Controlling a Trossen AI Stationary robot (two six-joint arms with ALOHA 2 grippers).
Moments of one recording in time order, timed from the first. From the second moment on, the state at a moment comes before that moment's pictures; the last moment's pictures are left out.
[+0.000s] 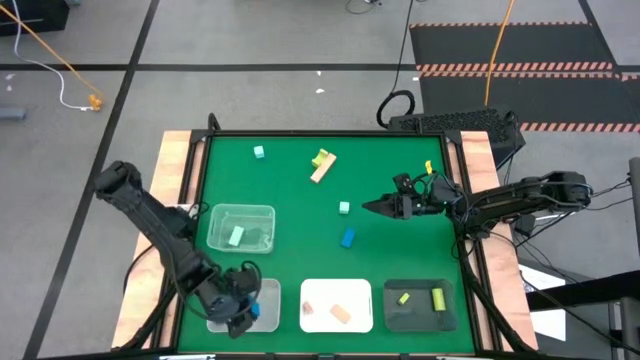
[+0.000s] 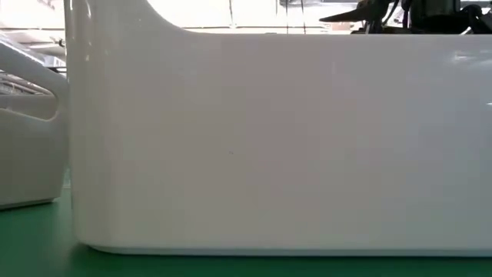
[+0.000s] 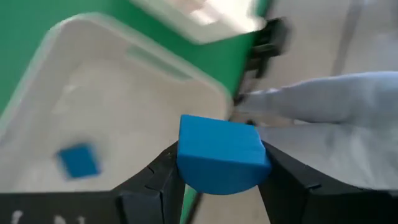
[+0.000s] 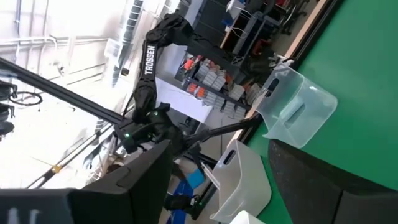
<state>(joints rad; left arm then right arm) -0.78 1.44 1.09 -0.58 -0.07 -1.28 -0.10 1.11 0.22 0.99 -0.18 1.14</state>
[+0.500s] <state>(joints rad) -0.80 1.55 1.09 -0.71 0.01 -1.43 -0.05 1.11 0.28 0.70 -0.18 1.00</state>
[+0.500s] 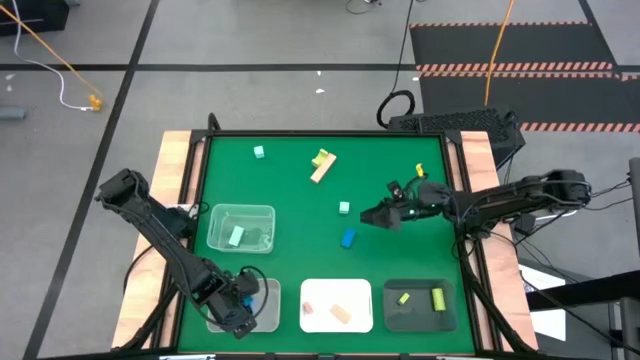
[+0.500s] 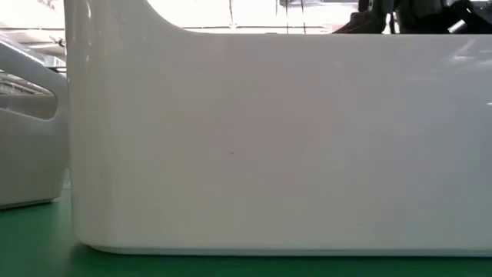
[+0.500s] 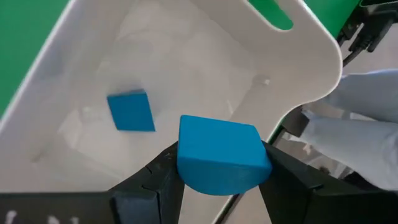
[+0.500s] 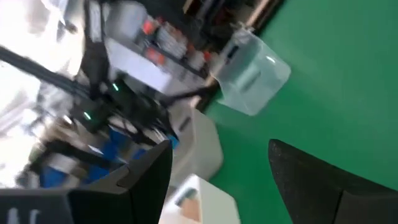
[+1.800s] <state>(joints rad) -0.74 1.55 1.09 -0.70 0.11 -1.91 -0.01 1.11 0.56 -0.18 0.00 0.32</state>
